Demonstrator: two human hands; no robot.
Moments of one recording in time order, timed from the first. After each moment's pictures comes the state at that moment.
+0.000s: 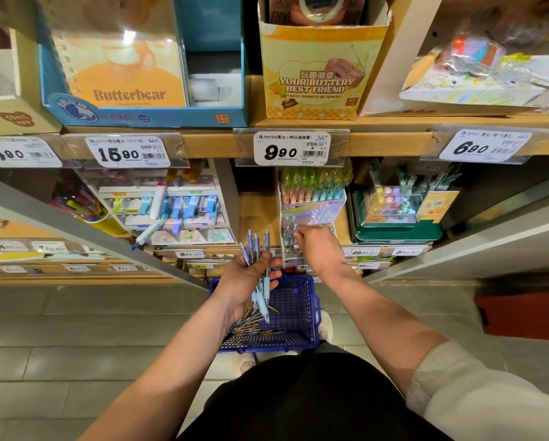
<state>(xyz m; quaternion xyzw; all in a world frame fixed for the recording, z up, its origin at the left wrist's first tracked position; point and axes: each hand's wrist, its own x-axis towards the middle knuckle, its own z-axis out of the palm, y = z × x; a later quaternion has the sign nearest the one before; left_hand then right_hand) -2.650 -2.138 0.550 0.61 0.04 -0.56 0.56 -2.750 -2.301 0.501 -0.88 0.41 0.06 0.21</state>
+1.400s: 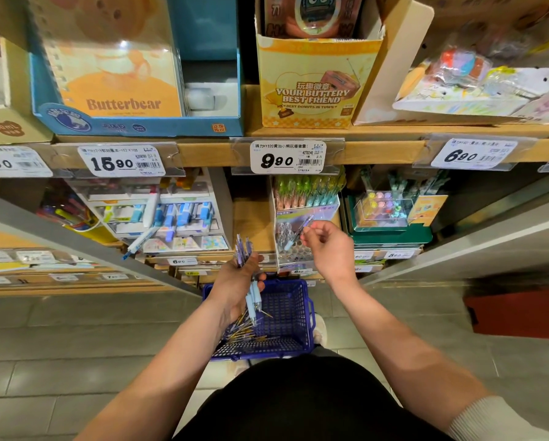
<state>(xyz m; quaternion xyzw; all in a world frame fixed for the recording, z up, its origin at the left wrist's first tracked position) -2.642 -2.146 0.547 0.63 0.07 -0.54 0.56 -2.776 -2.291 0.526 -0.67 0.50 -0.24 0.49</state>
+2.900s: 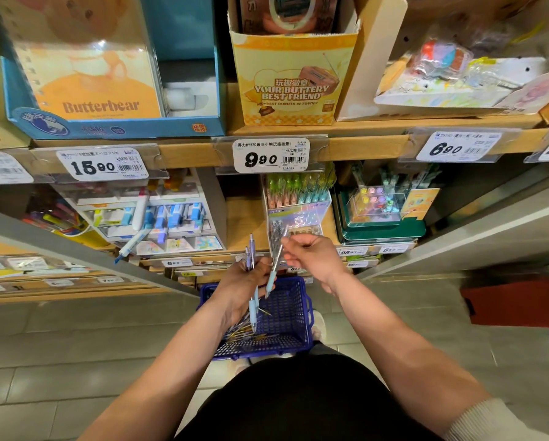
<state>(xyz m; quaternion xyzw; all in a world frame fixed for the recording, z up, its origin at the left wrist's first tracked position) -2.656 -2.151 0.550 0.63 -0.01 -0.59 0.51 -2.777 -2.283 0.531 -0.50 0.46 -0.14 0.72</state>
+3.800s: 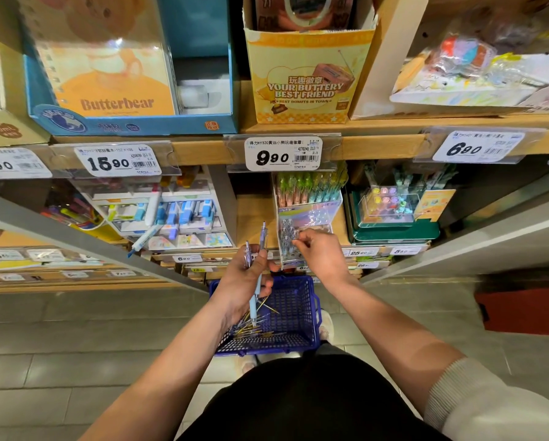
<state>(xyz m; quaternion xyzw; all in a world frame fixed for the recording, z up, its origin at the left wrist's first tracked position) -2.649 -2.140 0.555 0.61 -0.06 -0.56 0.56 -2.767 -2.299 0.490 -0.82 0.45 -0.07 0.35</state>
